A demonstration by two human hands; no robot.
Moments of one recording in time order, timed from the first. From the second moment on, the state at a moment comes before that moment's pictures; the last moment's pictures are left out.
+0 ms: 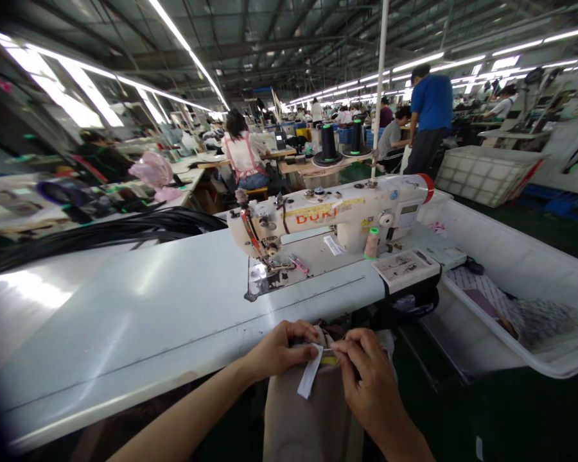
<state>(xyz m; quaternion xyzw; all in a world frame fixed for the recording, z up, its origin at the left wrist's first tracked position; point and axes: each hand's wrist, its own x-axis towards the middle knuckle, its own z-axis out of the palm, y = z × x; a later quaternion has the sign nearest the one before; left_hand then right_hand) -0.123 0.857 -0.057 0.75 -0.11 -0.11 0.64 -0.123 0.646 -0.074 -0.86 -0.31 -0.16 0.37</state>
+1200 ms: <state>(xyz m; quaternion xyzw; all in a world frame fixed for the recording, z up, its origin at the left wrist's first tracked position) -0.122 0.857 -0.060 0.74 -0.12 -0.11 0.65 -0.125 0.650 -0.074 -0.84 -0.31 -0.15 0.43</state>
